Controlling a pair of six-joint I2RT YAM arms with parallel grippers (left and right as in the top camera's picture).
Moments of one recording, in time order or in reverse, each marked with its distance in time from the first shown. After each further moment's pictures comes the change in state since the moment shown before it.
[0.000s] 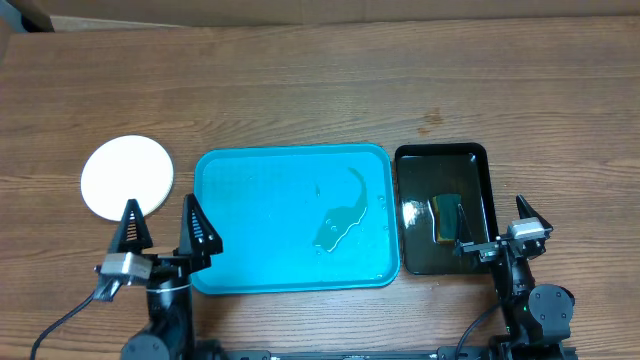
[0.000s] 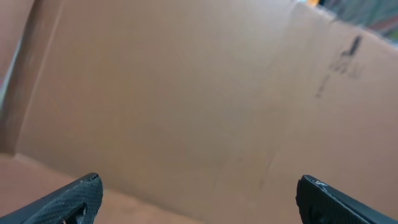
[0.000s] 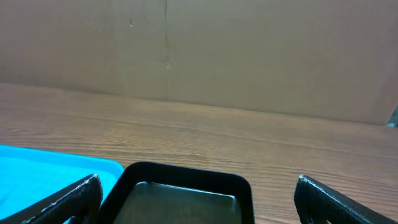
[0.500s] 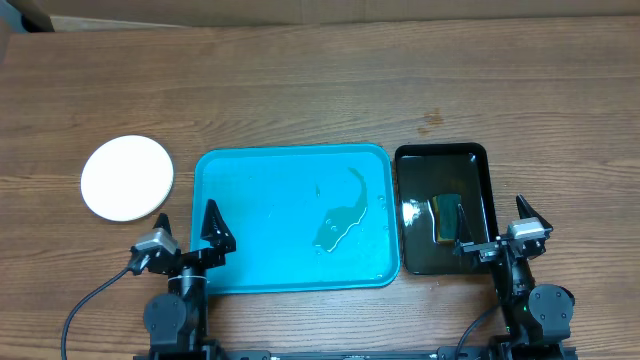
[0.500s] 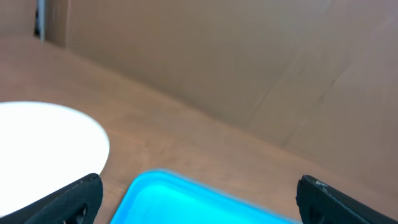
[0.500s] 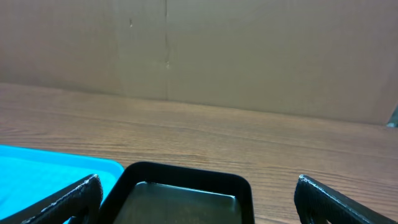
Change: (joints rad) left arm 0.000 0.000 -0.135 -0.259 -0.030 0.009; right arm 0.000 0.000 0.000 0.001 0.000 0.000
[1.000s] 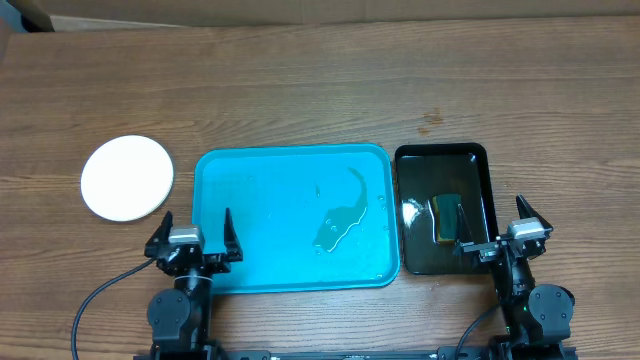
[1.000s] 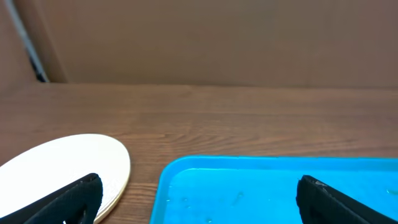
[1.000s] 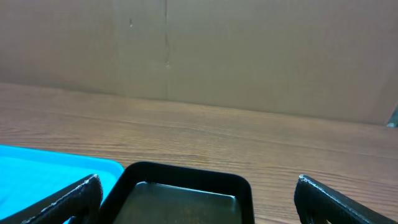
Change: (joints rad) left arm -0.036 0.000 -0.001 -0.045 0.046 0.402; right arm 0.000 0.000 0.000 -0.001 0.000 0.000
